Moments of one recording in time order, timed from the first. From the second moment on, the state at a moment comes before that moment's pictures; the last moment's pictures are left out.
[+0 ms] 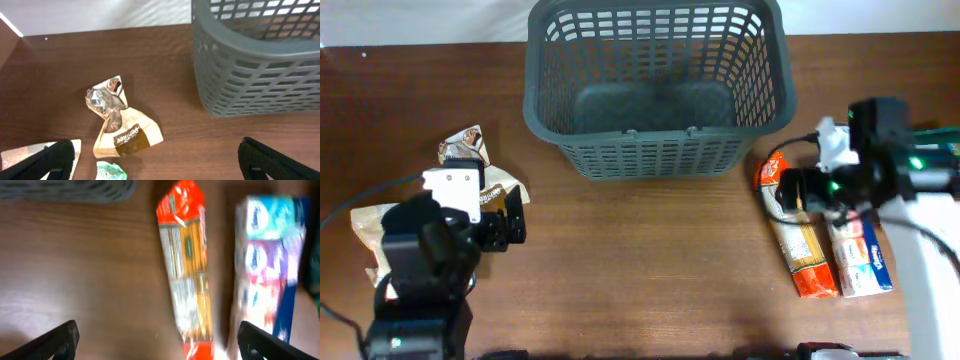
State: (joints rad) left arm 0.07 0.79 1.00 -0.77 0.03 0.10; right arm -0.04 1.40 1.37 -1.26 -0.13 -0.10
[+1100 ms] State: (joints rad) left arm 0.07 1.15 0.99 -0.42 0.02 0.22; right arm -0.04 1.47 0.99 -0.88 -0.05 -0.05
